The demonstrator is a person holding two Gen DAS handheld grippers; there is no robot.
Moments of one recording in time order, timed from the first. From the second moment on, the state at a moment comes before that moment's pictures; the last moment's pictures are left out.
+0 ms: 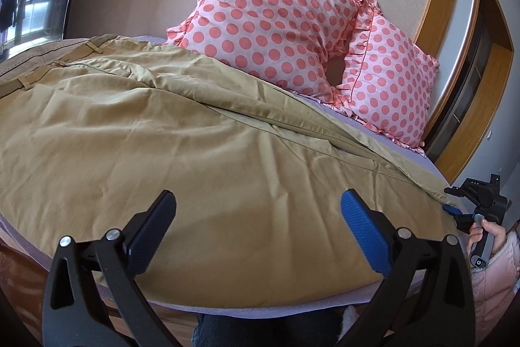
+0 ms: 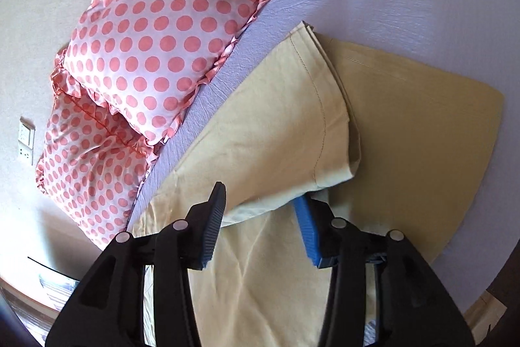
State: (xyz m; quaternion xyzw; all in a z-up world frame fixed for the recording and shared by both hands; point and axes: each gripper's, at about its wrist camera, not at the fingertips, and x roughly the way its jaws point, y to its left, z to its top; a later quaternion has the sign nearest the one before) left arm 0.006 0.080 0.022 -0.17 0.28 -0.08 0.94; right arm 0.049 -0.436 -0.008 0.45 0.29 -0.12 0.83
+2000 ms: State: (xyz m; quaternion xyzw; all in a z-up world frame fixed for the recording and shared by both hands) left arm -0.050 0.237 0.023 -0.28 0.30 0.07 0.91; right arm -0.077 -0.494 -0.042 0.44 0.15 -0.18 0.87
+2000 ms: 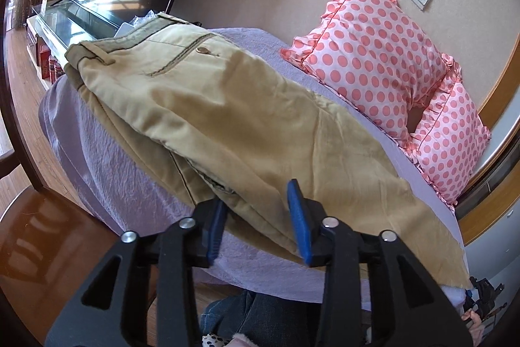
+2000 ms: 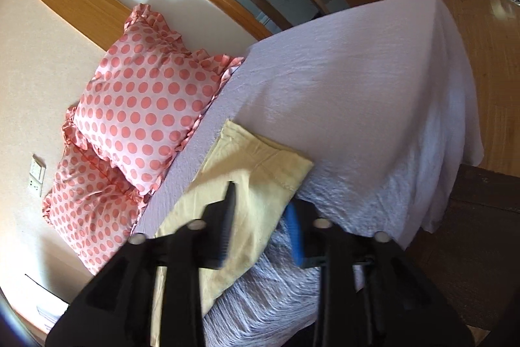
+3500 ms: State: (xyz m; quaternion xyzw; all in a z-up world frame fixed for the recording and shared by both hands) left arm -0.095 0.246 -0.002 -0.37 0.22 0.02 0.90; right arm 0.029 -0.071 0.027 0.05 0.25 0.34 0.90
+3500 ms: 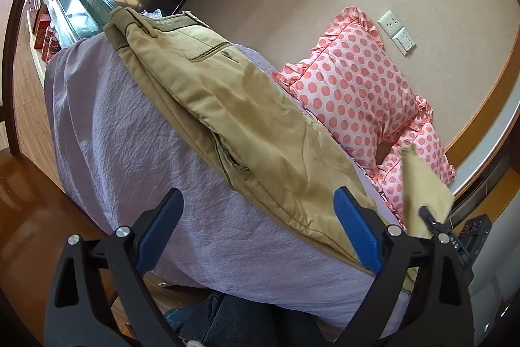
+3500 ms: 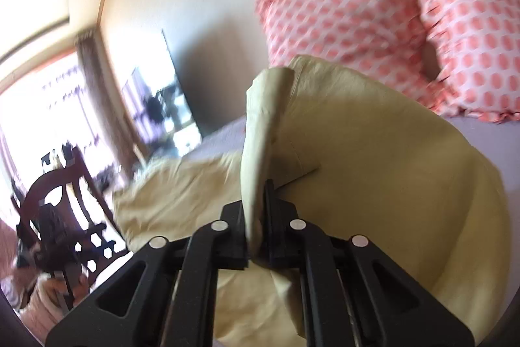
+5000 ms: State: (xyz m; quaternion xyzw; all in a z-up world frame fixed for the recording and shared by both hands) left arm 0.023 0.160 0.148 -0.15 0.19 0.03 0.97; right arm -0.009 -0.204 0.013 0.21 0.21 0.21 0.93
